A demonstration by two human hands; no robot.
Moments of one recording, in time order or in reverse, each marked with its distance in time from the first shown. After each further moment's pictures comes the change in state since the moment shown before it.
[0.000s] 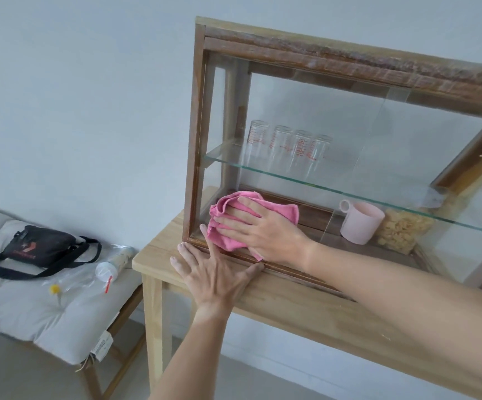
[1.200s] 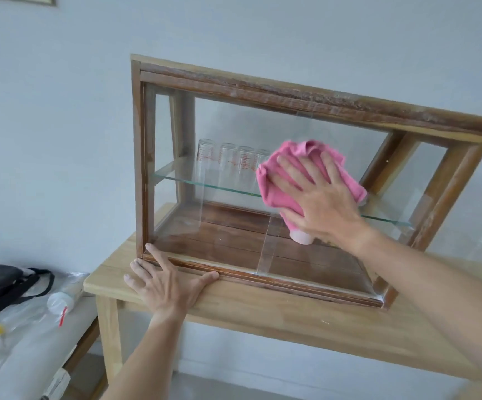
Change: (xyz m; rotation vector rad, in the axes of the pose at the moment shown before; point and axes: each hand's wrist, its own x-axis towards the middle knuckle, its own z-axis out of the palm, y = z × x) left_hand -0.004 0.003 -0.006 0.005 -0.015 -0.057; right_hand -0.158 0.103 -0.019 0.118 0.077 0.644
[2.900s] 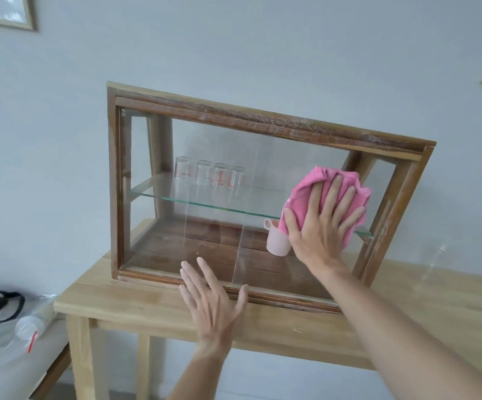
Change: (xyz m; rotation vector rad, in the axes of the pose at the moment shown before) left_hand -0.093 0.089 0.024 -0.384 0.104 0.366; right_hand -0.054 -0.013 0.004 0.223 -0.024 0.821
